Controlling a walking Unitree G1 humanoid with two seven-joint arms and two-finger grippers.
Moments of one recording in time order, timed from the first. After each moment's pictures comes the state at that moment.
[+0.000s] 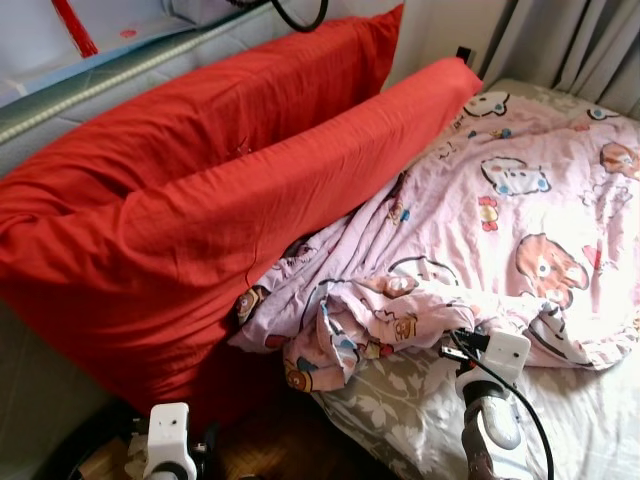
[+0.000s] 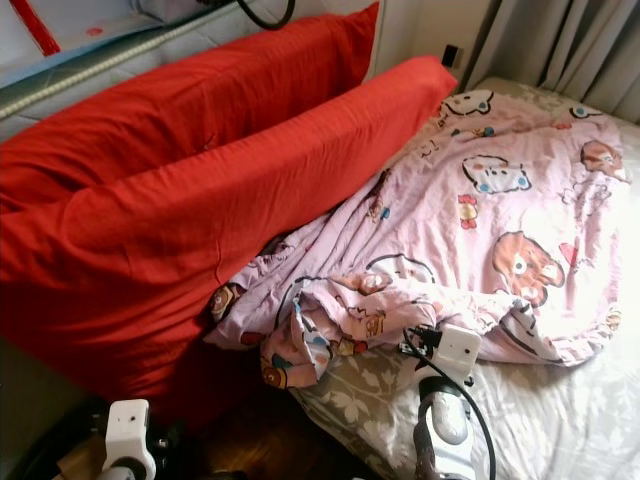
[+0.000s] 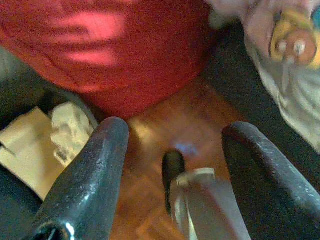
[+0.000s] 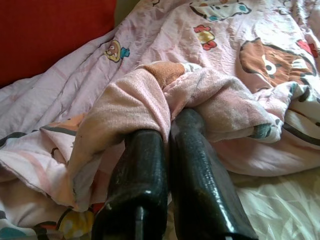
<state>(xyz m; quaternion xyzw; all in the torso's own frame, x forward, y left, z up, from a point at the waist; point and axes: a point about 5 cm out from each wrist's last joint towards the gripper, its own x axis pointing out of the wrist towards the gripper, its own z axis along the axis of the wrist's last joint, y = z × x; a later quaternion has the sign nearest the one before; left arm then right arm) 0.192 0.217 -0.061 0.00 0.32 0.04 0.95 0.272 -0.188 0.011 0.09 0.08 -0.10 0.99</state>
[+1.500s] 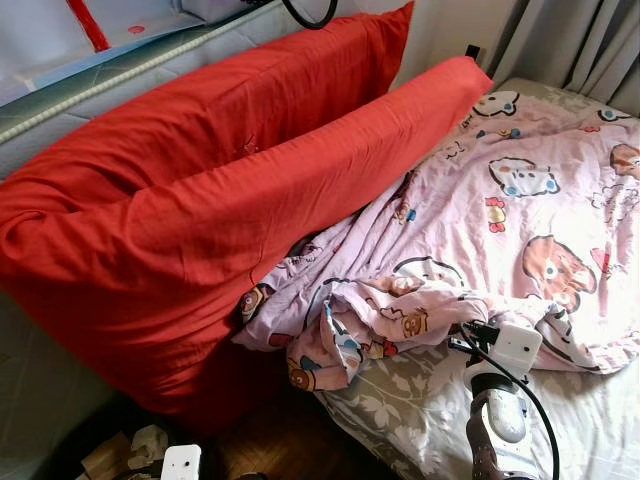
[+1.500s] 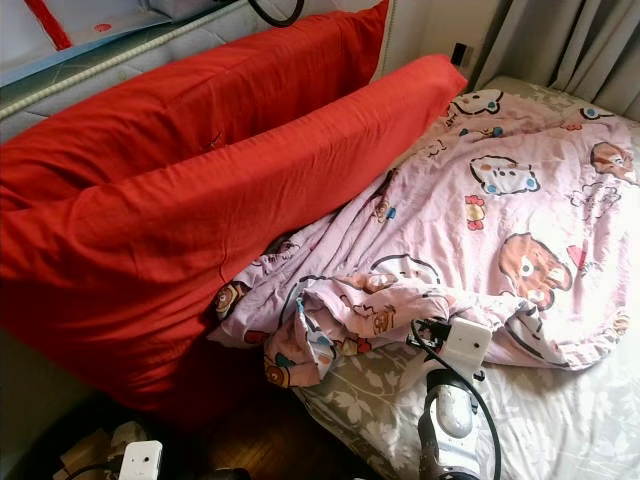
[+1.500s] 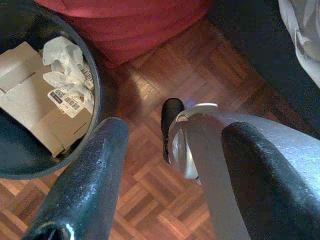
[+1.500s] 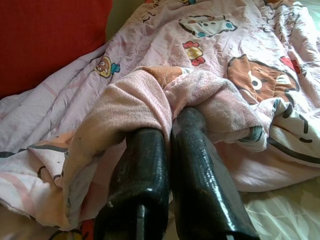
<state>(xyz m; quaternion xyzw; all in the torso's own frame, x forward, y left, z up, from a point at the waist) 0.157 0.206 -0.086 -0.01 0.41 0.05 0.91 0.276 -0.197 0.020 0.08 0.06 -0.13 0.99</state>
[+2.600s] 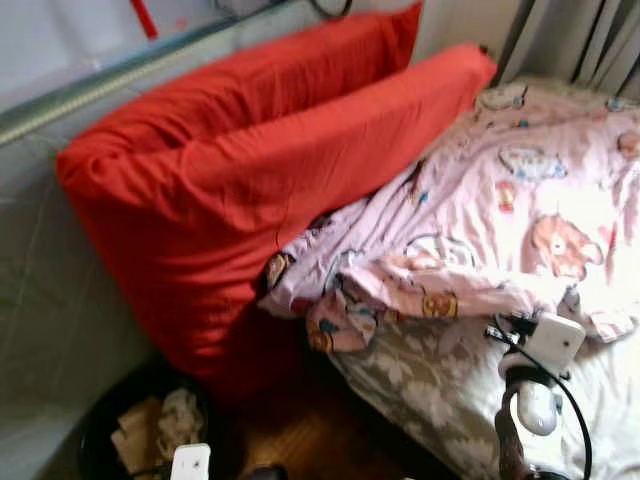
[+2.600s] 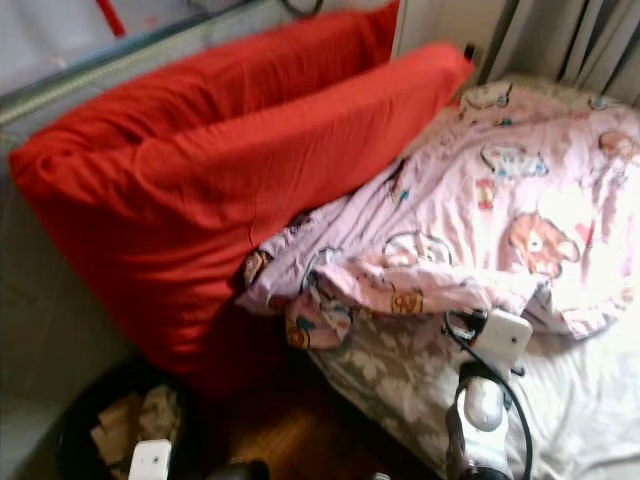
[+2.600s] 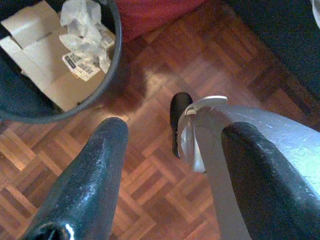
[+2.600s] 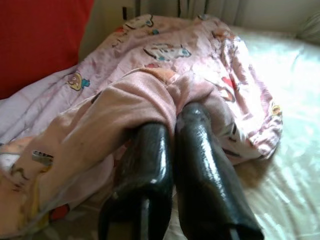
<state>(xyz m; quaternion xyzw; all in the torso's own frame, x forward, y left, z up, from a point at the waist) 0.154 0.197 -0.089 -0.01 0.41 0.05 0.91 0.282 -0.233 0.043 0.03 0.00 -0.21 0.98</state>
